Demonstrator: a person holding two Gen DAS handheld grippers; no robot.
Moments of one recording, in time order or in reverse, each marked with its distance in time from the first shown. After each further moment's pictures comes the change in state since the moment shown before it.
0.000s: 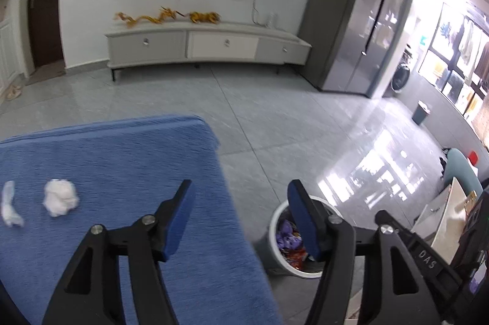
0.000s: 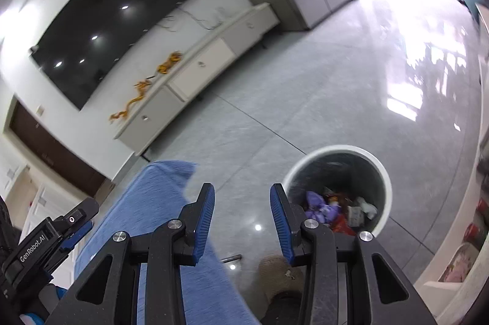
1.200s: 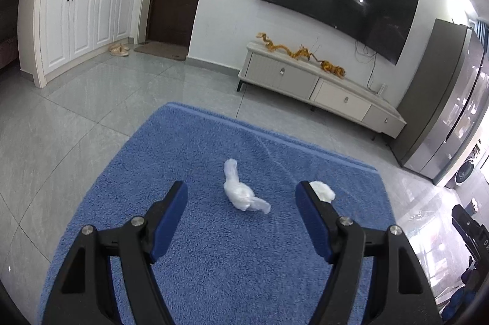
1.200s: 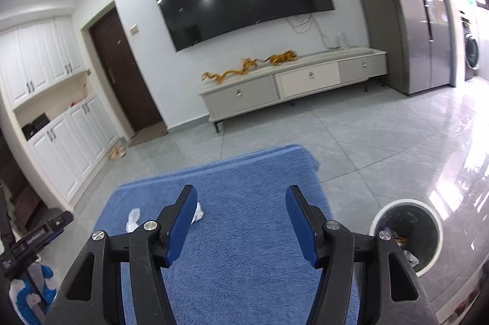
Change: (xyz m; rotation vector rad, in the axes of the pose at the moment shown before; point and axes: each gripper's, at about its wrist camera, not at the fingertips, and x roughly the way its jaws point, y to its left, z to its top) left arm -0.163 0.312 -0.081 -0.371 -0.148 0.329; right arm -0.019 0.225 -0.096 -0.504 -0.006 0.229
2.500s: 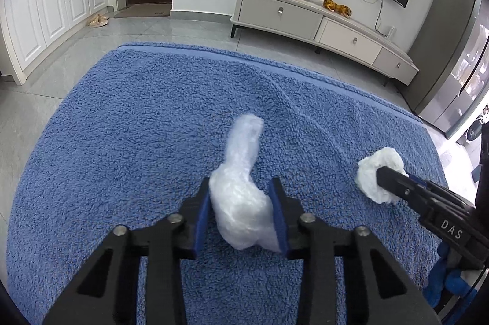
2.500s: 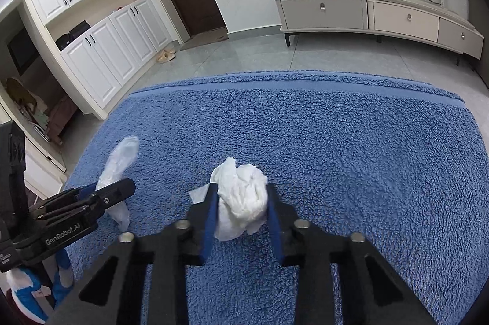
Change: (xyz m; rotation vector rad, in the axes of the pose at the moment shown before) left arm 0.164 -0.015 -0.017 0.100 0.241 0.019; right arm 0.230 0.076 -0.051 -0.214 0.412 0.269
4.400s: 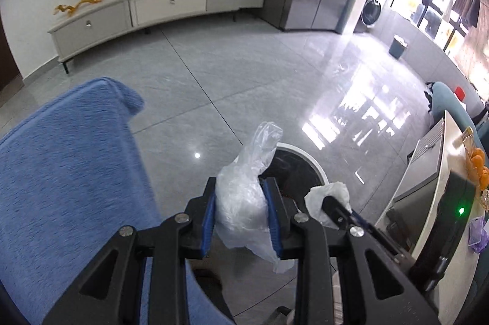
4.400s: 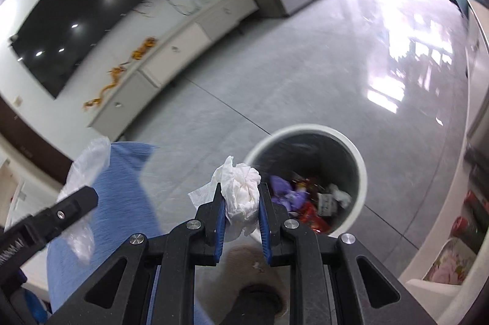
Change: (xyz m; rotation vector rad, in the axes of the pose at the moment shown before) left arm -0.034 -0.486 -0.118 0.566 0.143 -0.355; right arm -0.276 -0.279 -0.216 0.836 -0.335 -0.469
